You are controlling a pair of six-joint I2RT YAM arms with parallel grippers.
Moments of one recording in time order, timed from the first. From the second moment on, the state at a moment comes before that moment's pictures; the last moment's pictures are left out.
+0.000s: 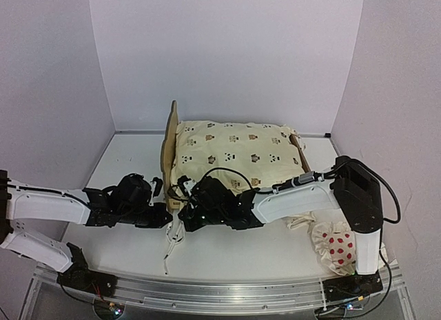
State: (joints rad) left arm -0.90 1.24 0.55 -0.10 0.02 -0.77; right arm 1.18 2.06 1.36 0.06 0.09 0.50
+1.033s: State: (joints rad) left arm -1.20 1.09 0.43 -0.01 -0.29 -0.52; right arm 1.18 1.96 1.30 0.01 0.10 0.52
